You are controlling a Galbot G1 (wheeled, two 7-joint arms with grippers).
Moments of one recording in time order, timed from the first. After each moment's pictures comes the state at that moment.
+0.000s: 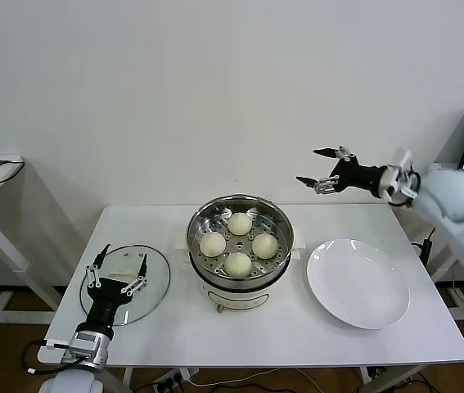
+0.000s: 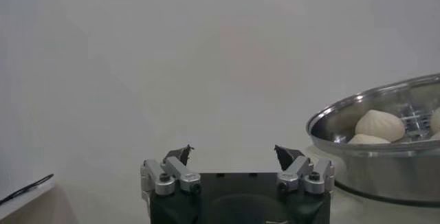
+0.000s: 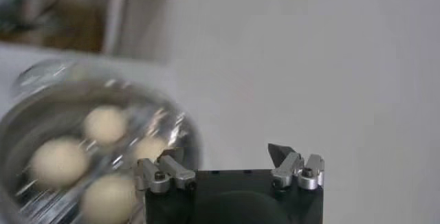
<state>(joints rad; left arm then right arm) 1.53 -1.43 -0.64 -2.10 0.17 -0.02 0.11 -0.44 0.57 -0.03 1.63 0.72 -0.11 -0.42</state>
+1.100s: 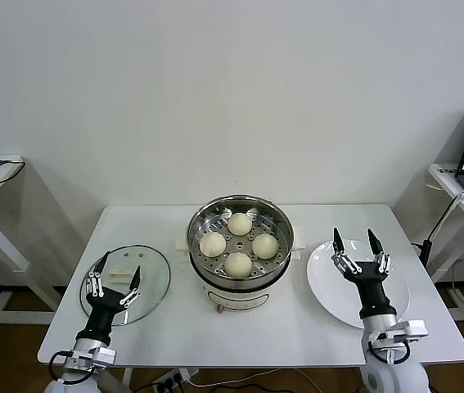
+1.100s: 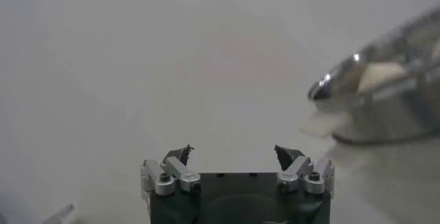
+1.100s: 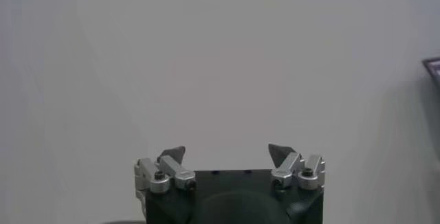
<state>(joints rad) 1.48 -1.40 -0.69 -1.84 0.70 -0.29 -0.05 -1.45 1.22 0.56 1.95 0.52 0.29 0.04</state>
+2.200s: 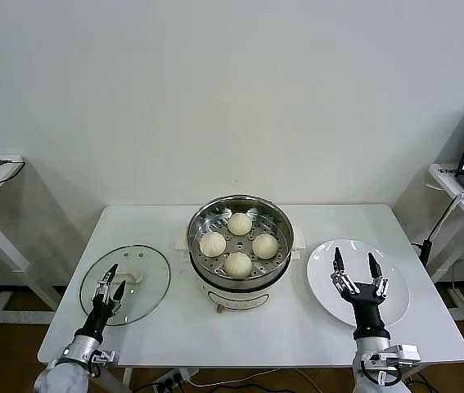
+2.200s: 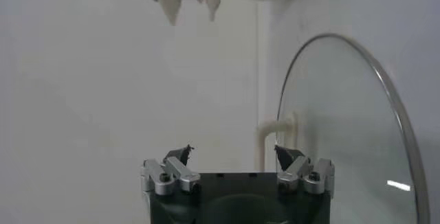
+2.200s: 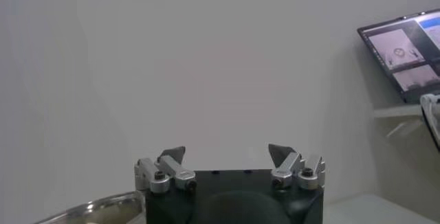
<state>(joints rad) 1.26 -1.38 -0.77 -1.40 1.48 -0.38 -0.34 -1.52 1.32 0.57 1.94 0.49 0.33 0.05</state>
